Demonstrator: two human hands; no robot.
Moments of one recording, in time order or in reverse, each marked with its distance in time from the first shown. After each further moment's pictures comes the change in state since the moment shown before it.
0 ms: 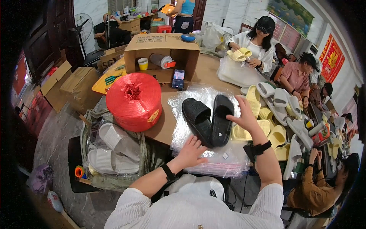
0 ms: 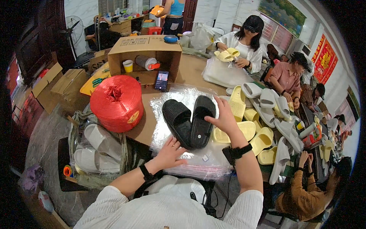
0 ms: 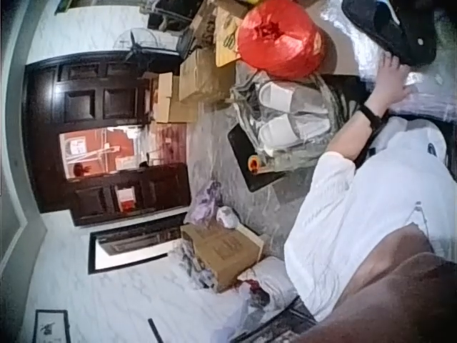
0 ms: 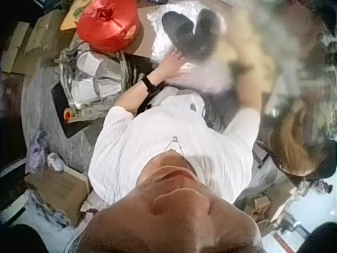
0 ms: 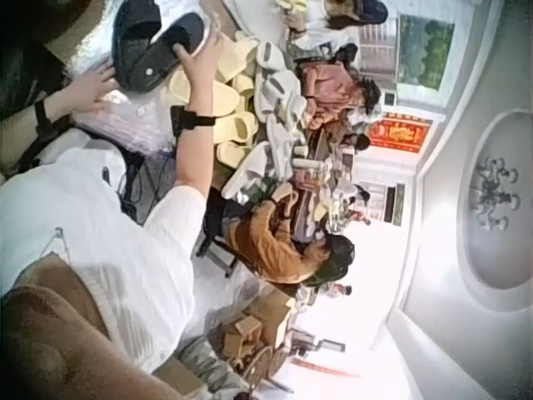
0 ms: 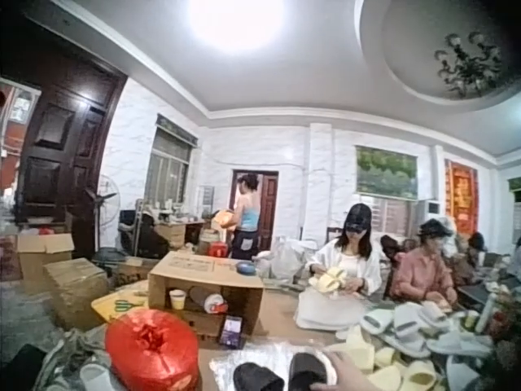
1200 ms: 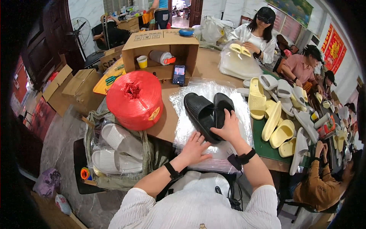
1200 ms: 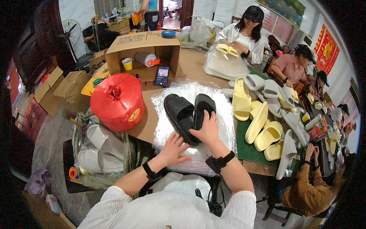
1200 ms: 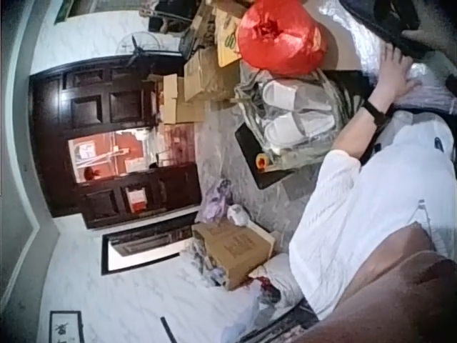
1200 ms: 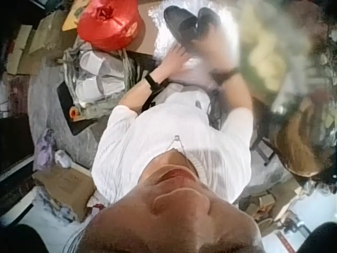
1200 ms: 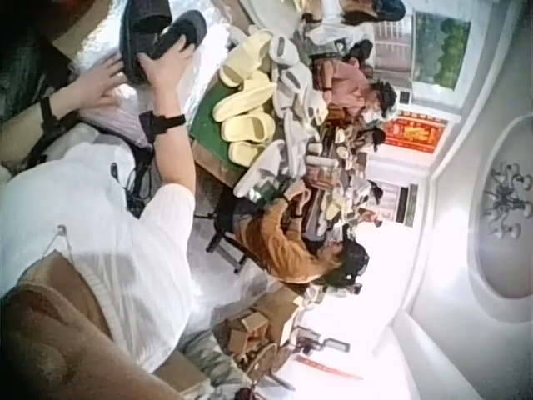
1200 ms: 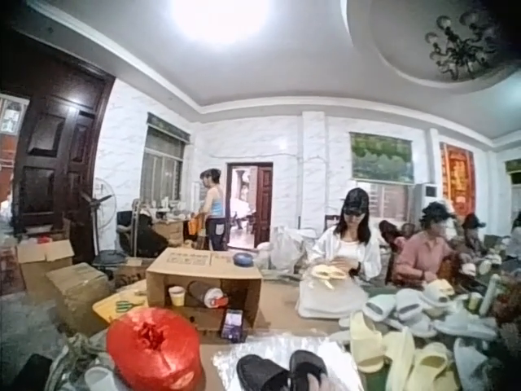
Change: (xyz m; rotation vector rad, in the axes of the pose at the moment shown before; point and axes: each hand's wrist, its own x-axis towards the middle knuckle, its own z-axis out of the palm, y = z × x) left_hand 0.001 -0.001 0.007 0.071 -0.055 -0.049; right_hand -0.045 -0.032 0.089 -0.129 -0.035 0.334
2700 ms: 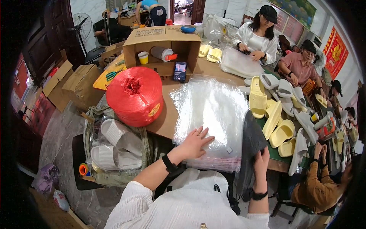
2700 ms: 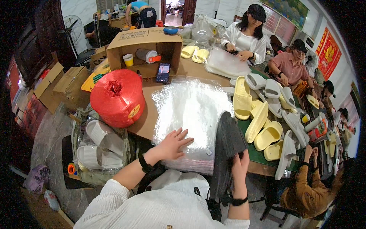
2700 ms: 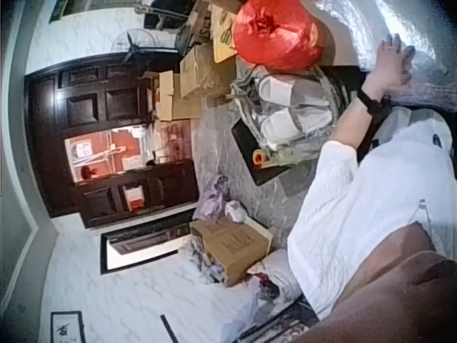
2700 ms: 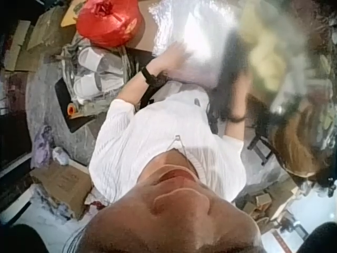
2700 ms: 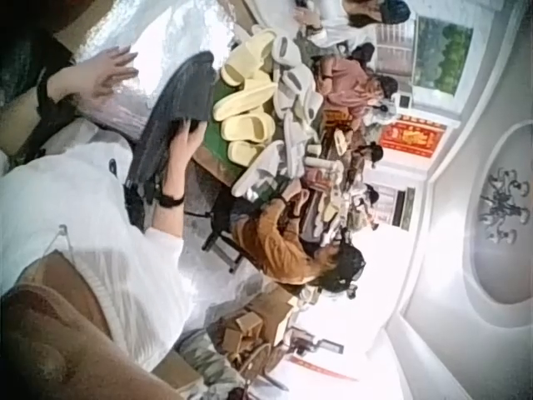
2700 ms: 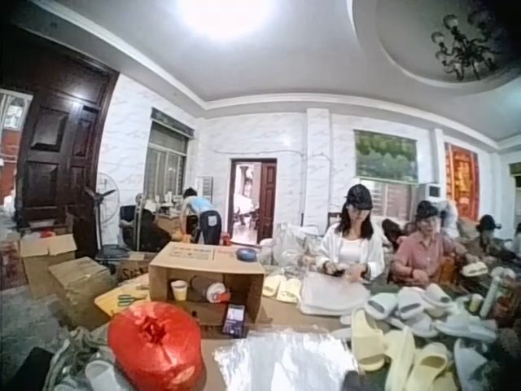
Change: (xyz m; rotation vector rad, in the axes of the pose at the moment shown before) left_hand 0.008 -0.014 -0.022 -0.097 -0.244 0.004; right_hand -0.138 0.061 -0.070 0.709 0.295 0.138
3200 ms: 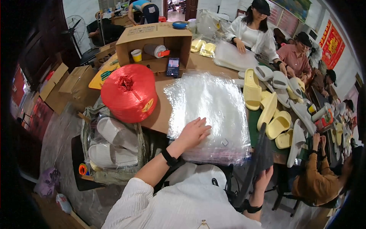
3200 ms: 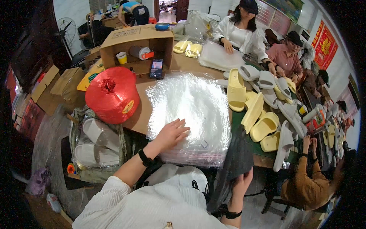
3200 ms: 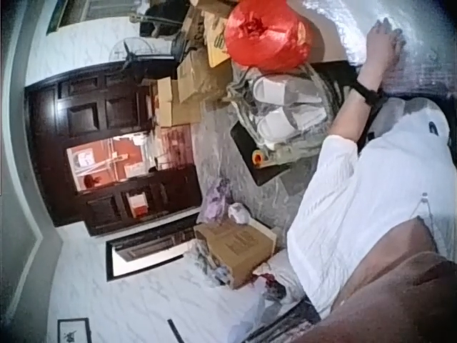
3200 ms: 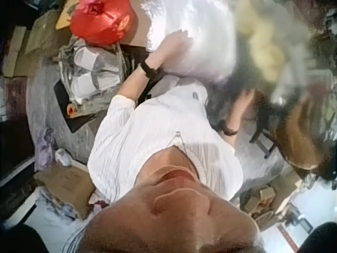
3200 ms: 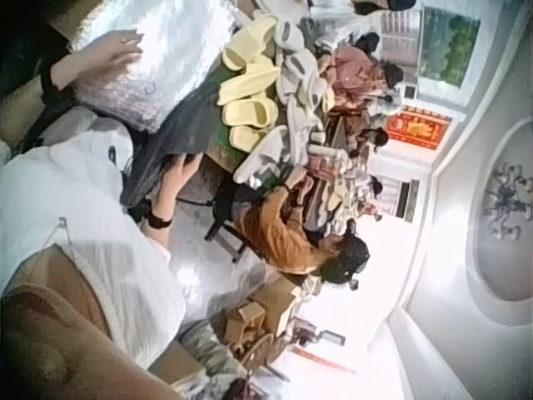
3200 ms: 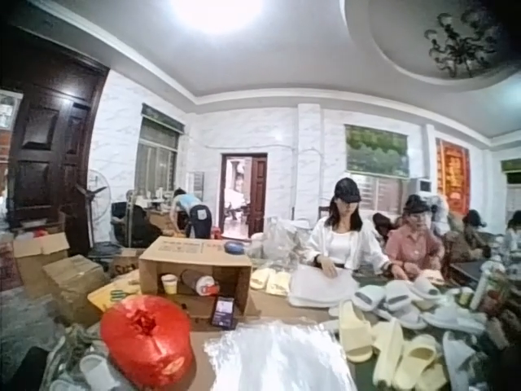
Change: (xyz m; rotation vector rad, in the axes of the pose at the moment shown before) left_hand 0.028 0.010 0.005 -0.095 0.359 0.041; right_hand -0.098 0.028 -0.054 0.258 0.228 0.161
